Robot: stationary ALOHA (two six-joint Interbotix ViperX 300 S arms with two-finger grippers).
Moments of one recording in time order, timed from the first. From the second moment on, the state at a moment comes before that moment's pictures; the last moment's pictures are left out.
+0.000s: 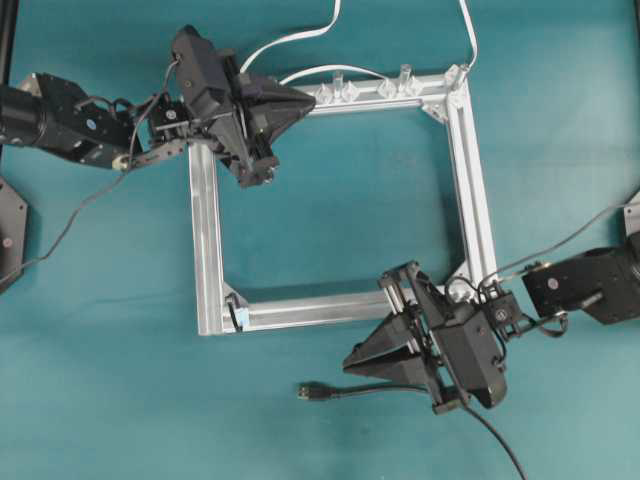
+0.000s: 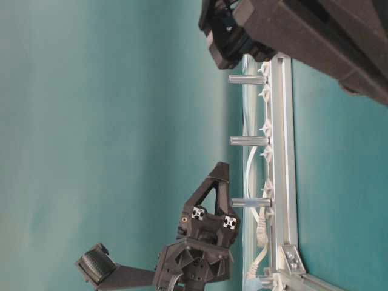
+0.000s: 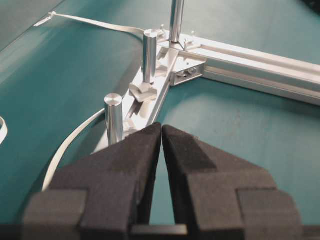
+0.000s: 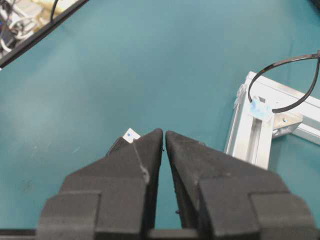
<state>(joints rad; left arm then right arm) 0.28 0.16 0.84 -0.11 -0.78 0.00 0.28 0.16 0.84 -0.11 -0.78 0.00</state>
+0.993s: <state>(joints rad) 0.25 -0.02 0.77 -0.06 -0.39 0.01 0.32 0.16 0.87 0.02 -0.87 0.00</state>
